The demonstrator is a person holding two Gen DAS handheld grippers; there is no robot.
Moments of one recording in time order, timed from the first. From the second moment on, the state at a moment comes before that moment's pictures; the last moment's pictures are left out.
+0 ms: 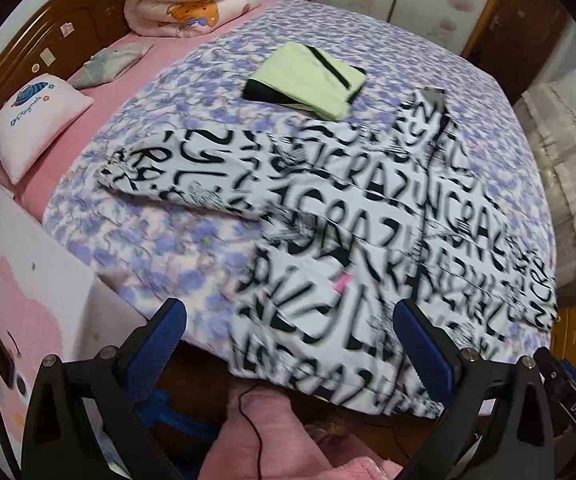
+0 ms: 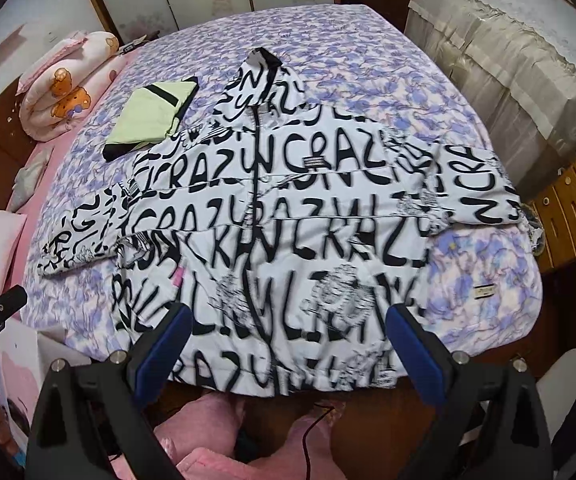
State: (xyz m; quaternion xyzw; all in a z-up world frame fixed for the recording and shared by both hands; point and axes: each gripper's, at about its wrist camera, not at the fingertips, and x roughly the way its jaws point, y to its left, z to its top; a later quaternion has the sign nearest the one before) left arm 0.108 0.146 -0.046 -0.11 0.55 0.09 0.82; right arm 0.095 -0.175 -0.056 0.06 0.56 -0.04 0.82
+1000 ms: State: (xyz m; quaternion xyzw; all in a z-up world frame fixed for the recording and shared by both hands) left arm 0.244 0.540 -0.248 -0.33 0.60 0.23 0.69; right arm 0.233 0.141 -0.152 -0.09 0.65 0.09 0.75
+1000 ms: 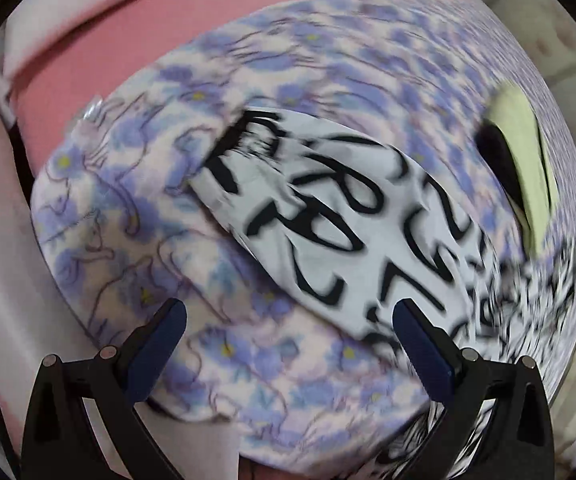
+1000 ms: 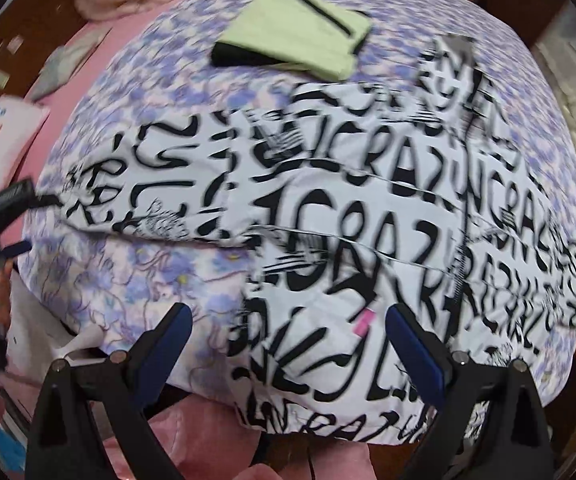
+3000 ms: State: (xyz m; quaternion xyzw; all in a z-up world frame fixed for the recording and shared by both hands) left arm 0.326 0.143 -0.046 -0.24 0.41 -0.07 0.88; right arm 0.215 -0.104 -0.146 0.05 0.60 0.06 0.80
